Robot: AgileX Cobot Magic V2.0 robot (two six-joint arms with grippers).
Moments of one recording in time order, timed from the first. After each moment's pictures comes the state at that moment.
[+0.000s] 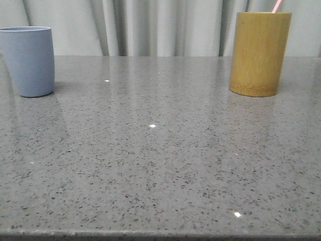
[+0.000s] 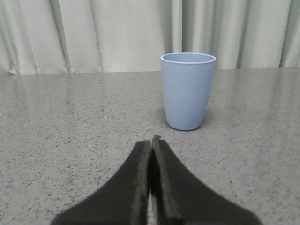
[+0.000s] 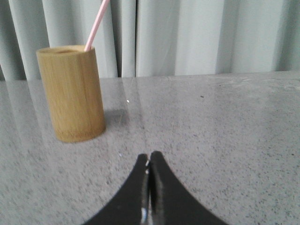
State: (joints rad) left arm -0.10 0.00 -0.04 -0.15 0.12 0.07; right arm -0.01 -0.01 -0.02 0.00 0.08 0.13
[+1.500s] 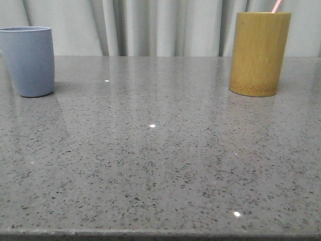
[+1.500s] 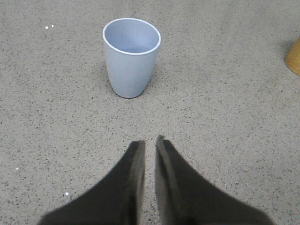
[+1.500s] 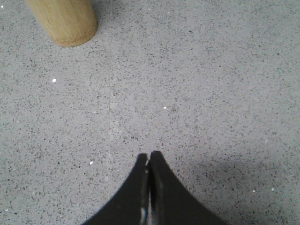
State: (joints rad) left arm -0.10 0.60 -0.82 -0.26 0.85 0.08; right arm -0.01 0.54 -0.79 0.03 1.03 0.14
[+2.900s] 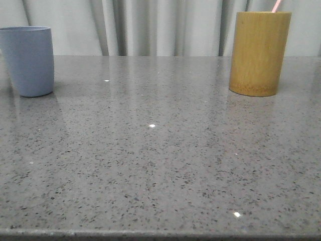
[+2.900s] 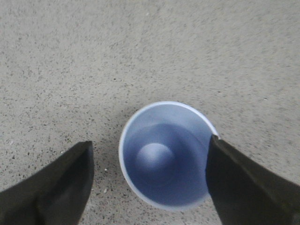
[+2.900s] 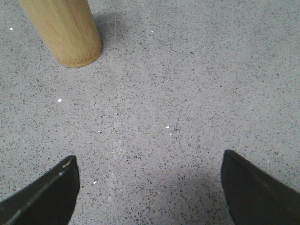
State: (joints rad) left arm -0.10 1.50 -1.45 -0.21 0.87 0.09; right arm -0.01 0.54 -0.79 0.03 0.97 0.14
